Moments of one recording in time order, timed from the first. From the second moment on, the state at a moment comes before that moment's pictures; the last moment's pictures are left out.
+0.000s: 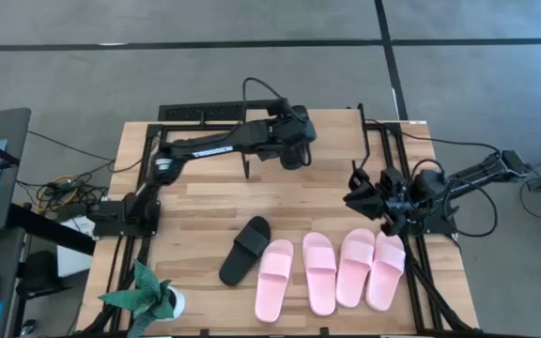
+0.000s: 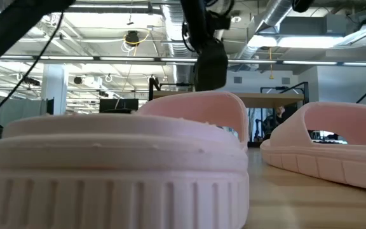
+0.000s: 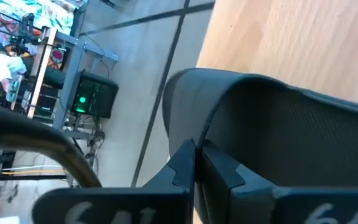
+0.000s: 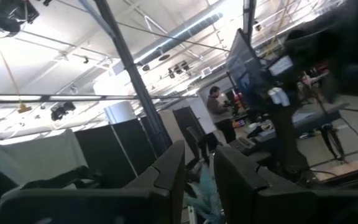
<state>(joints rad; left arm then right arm) 0.20 2.21 2.29 -0.92 -0.77 0.32 0.32 0.72 0.40 0.71 0.10 0.39</state>
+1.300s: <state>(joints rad) 0.28 2.28 2.32 -0.89 -0.75 0.44 0.37 0.72 0.40 0.71 0.11 0.36</state>
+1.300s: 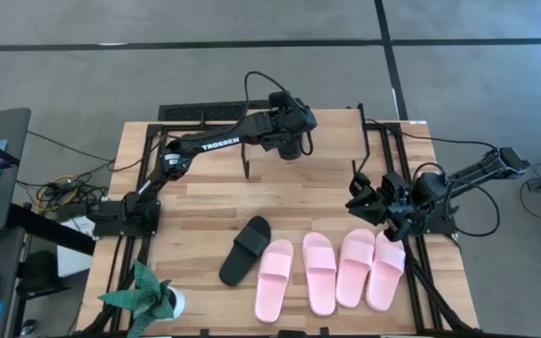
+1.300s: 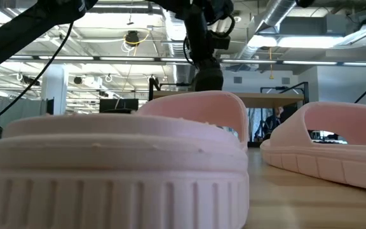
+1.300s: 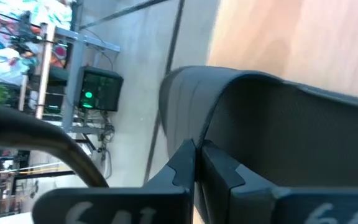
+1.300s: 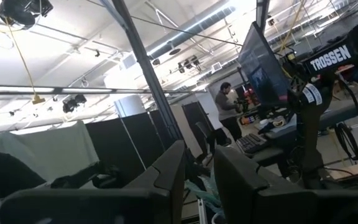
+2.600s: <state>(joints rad) 0.28 2.28 2.30 -0.89 -0.72 0.37 0.37 0.72 0.40 0.71 0.11 0.36</state>
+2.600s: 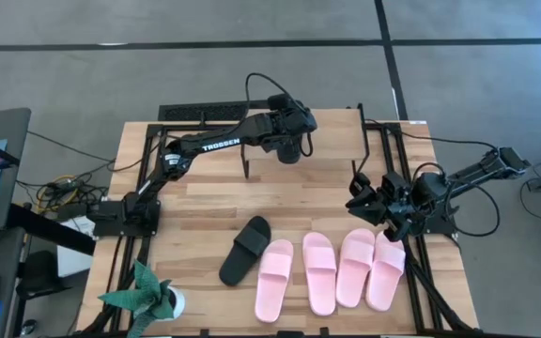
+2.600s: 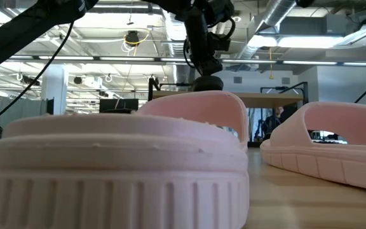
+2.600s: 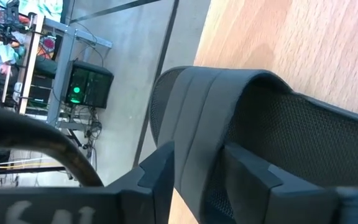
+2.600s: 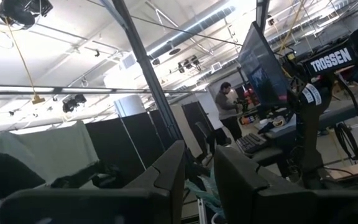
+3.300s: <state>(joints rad) 0.20 2.17 2.35 -1.01 -0.65 0.40 0.37 0.72 0.40 0.70 0.11 0.36</state>
